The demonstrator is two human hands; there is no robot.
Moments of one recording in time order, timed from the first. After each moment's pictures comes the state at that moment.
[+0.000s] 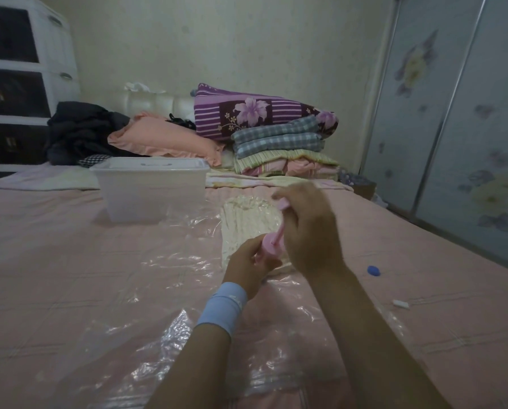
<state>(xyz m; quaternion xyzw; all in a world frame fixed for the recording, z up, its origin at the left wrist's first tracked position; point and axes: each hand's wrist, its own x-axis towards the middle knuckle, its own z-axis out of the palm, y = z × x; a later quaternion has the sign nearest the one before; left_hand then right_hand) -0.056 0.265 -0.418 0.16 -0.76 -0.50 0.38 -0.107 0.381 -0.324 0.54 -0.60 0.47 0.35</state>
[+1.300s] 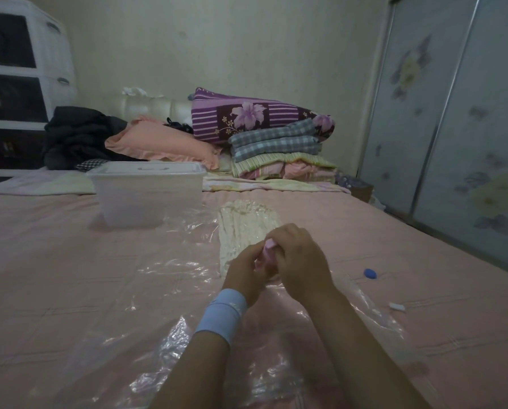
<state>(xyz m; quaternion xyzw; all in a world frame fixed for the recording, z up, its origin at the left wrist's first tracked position) -0.057 0.277 -0.416 0.17 -0.78 -0.48 0.37 -0.128 0.380 -0.372 0.53 -0.73 0.35 0.24</state>
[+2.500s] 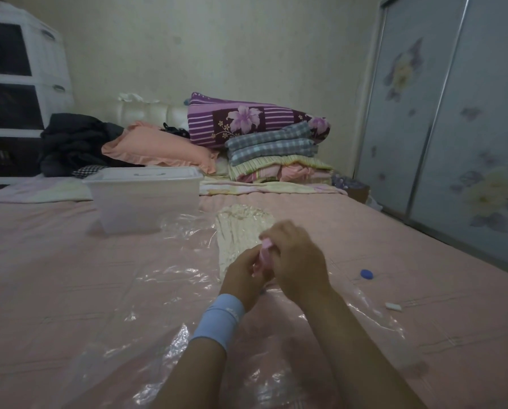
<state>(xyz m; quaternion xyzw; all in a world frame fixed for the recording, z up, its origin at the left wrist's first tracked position) -0.057 0.276 -0.420 0.15 -0.77 -0.49 0.37 -0.121 0.384 -0.361 0.52 -0.74 0.32 0.29</state>
